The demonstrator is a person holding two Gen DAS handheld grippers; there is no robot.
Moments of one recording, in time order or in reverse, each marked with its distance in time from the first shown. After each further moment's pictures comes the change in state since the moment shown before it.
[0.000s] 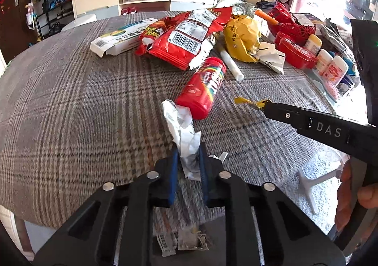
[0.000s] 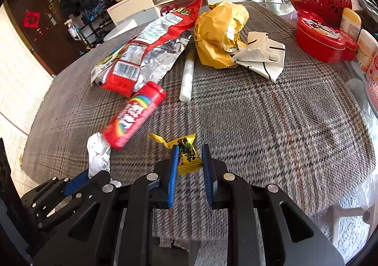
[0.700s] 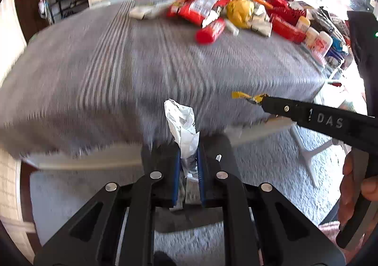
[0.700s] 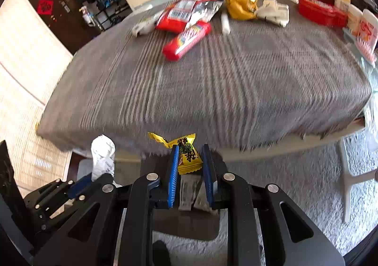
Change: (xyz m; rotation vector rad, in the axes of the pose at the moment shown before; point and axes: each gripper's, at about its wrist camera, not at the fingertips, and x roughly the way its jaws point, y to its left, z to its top) left arm -0.087 0.012 -0.124 -0.037 0.067 0.038; right arm -0.047 0.054 -0.108 -0.023 0.071 0.064
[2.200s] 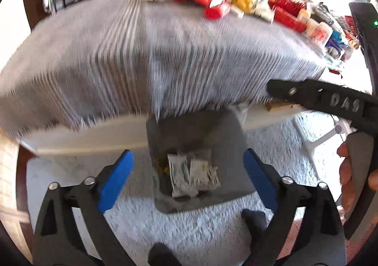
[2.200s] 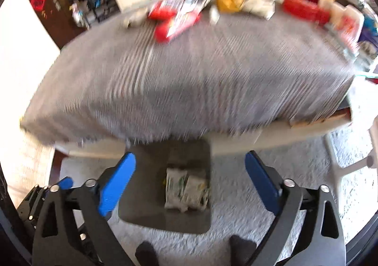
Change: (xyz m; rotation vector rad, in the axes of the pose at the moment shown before) left arm -0.004 0.013 -0.038 0.002 -0.027 0.011; right arm -0.009 0.000 -0.027 0.017 -0.082 -0.114
